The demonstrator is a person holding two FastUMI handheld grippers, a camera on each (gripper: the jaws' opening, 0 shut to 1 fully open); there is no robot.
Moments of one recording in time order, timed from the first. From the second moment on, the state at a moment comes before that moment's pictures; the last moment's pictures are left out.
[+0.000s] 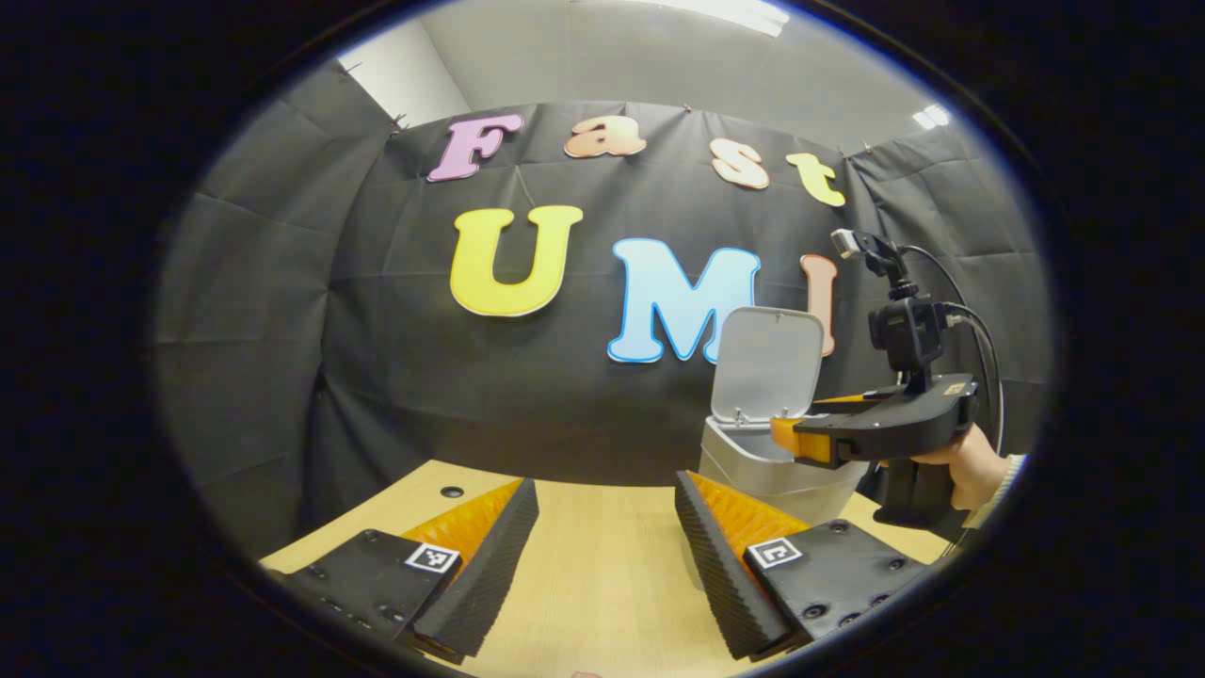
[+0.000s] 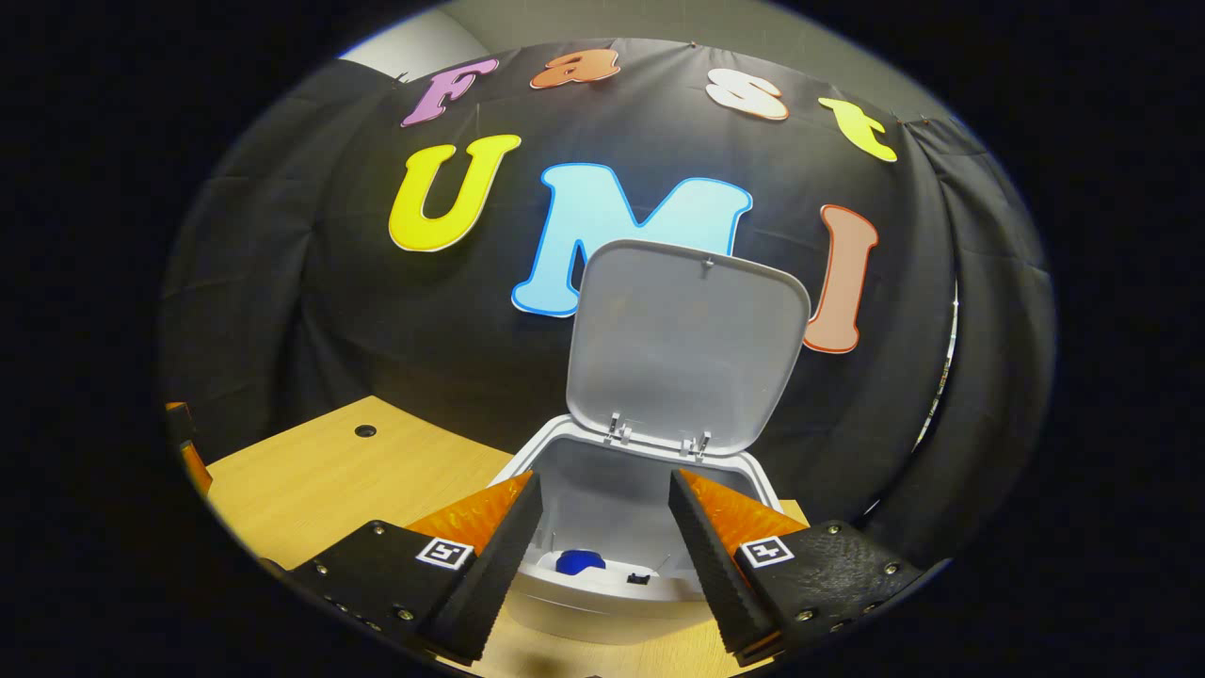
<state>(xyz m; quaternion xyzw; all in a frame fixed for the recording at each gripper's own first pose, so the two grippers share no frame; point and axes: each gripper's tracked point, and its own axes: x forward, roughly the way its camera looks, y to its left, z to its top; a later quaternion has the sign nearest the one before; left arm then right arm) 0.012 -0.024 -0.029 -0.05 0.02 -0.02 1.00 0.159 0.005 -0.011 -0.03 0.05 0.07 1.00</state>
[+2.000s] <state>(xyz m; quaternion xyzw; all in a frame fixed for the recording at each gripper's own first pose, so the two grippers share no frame) 0.066 -0.012 -0.029 -0.07 0.04 -0.03 1.00 0.277 -0.055 0.160 0.03 -0.02 0.00 1.00</state>
